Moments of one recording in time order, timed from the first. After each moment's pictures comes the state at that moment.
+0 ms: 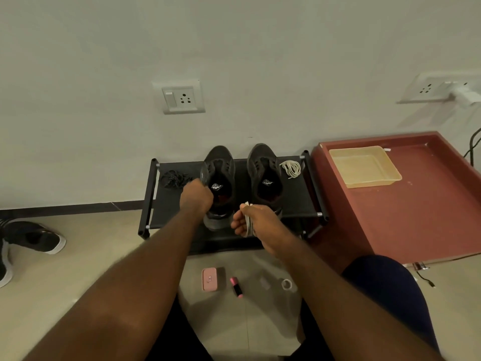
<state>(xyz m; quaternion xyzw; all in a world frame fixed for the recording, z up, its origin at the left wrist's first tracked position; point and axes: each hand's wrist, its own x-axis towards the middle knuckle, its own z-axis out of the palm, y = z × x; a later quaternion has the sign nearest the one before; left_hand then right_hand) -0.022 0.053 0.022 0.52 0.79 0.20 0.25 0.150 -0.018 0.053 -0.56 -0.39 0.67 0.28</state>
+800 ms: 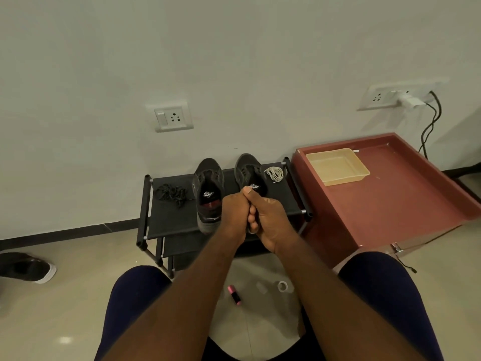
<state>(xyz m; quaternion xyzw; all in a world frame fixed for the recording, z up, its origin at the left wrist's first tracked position) 0.084 -0.045 0.113 0.31 0.59 0.41 0.62 0.164 -0.064 0.108 -0.52 -0.30 0.64 0.48</state>
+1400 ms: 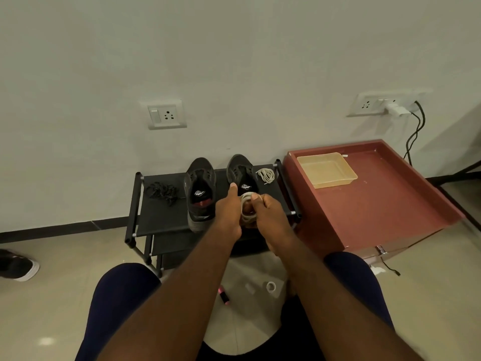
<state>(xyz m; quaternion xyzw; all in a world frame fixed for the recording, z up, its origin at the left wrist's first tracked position) 0.097 -0.035 0.100 0.18 0.60 0.43 0.65 0.187 -0.062 0.087 -0.63 -0.41 0.50 0.43</state>
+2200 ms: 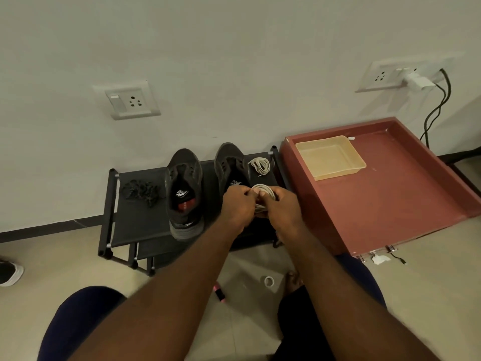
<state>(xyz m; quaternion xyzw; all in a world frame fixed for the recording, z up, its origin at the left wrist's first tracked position) 0.144 0.035 0.049 0.51 0.65 0.30 0.47 0.250 0.012 0.032 -0.69 -0.42 0.42 0.43</state>
